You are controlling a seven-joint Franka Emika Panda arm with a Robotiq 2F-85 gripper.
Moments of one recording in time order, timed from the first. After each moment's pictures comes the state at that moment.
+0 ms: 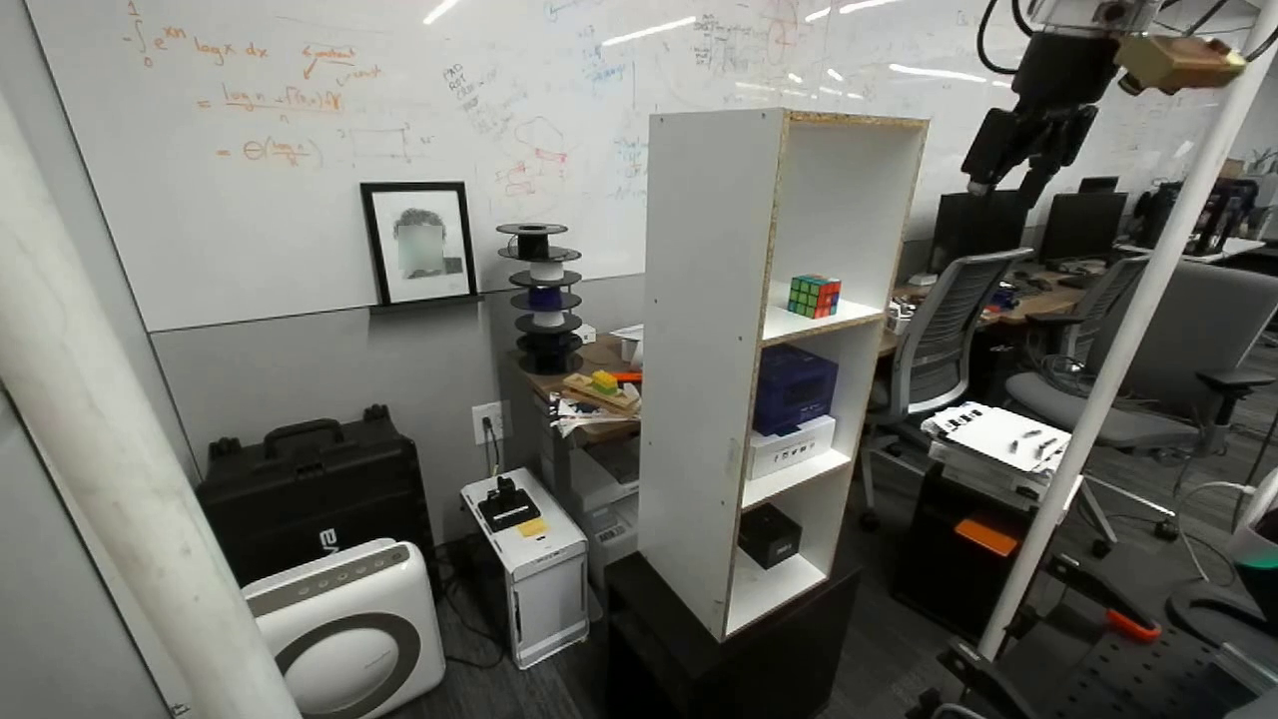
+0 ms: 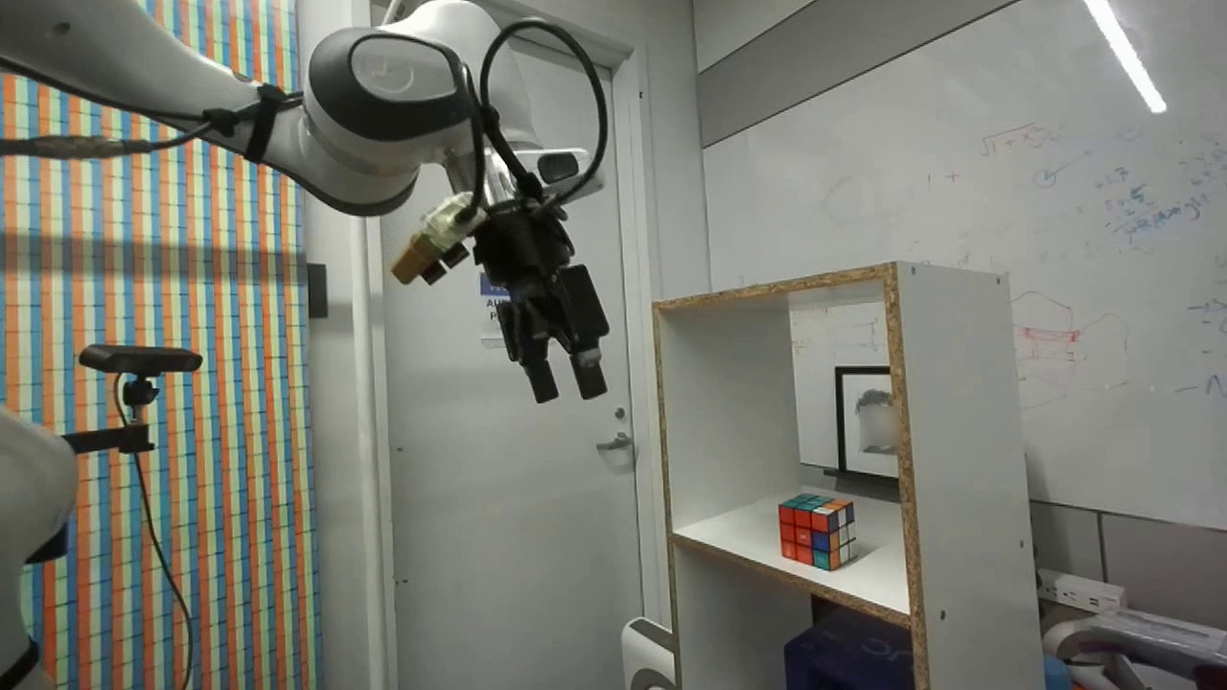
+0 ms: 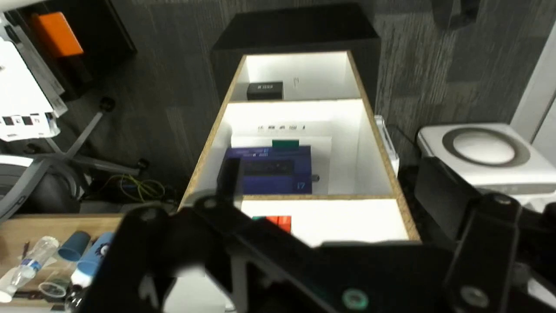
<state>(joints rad) -0.03 -0.72 -0.09 -2.56 -0.19 2.08 0.02</state>
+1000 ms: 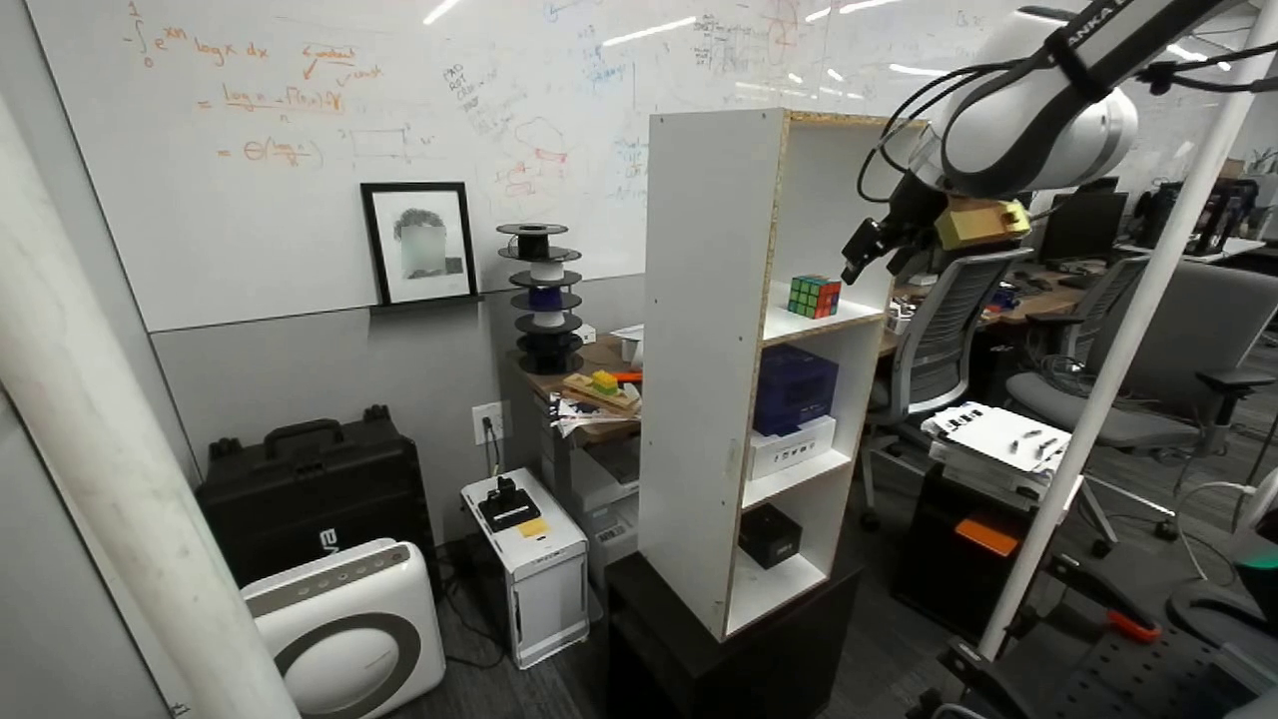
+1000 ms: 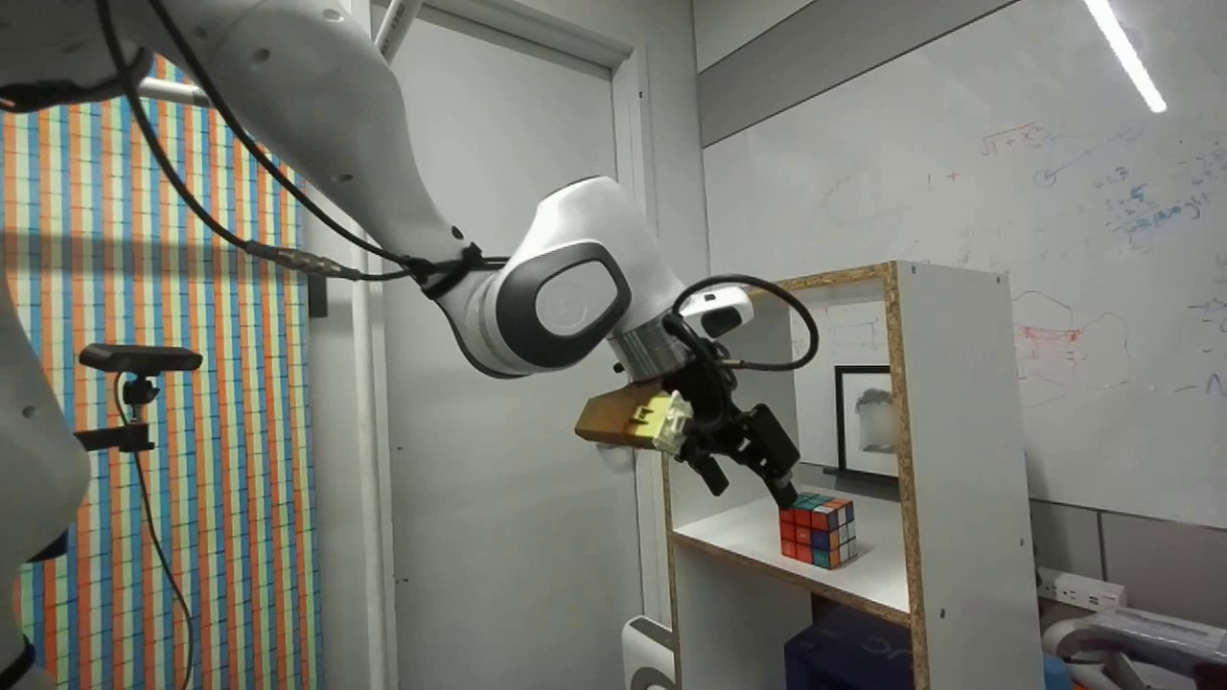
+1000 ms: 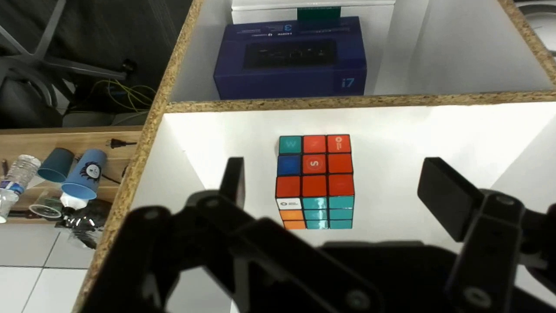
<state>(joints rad) -0.08 -0.13 -0.14 -2.50 -0.12 2.91 -0.06</state>
